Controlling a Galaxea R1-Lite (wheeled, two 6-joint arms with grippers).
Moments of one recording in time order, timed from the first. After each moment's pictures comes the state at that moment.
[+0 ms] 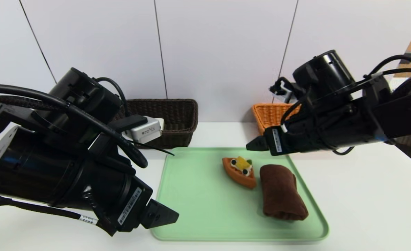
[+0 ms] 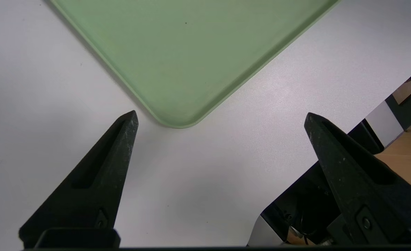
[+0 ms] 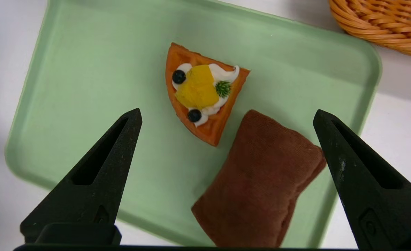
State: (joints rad) left arm -0.72 1.48 -1.19 0.59 -0.13 -0.12; right arm 0.60 1.74 -1.38 0.42 -0.12 0.27
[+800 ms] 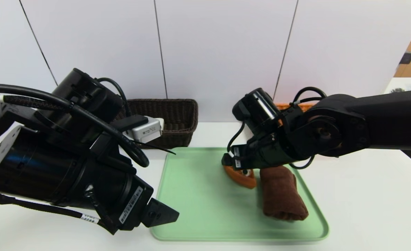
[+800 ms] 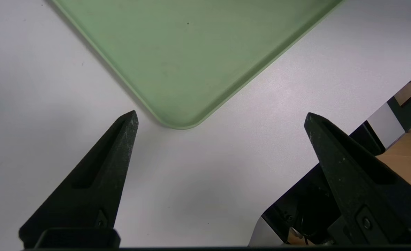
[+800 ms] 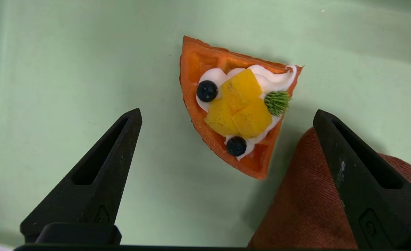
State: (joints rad) left arm -0.71 1.48 -1.19 0.59 -0.13 -0.12; right arm 0.71 1.96 -1.46 0.42 -0.25 0.43
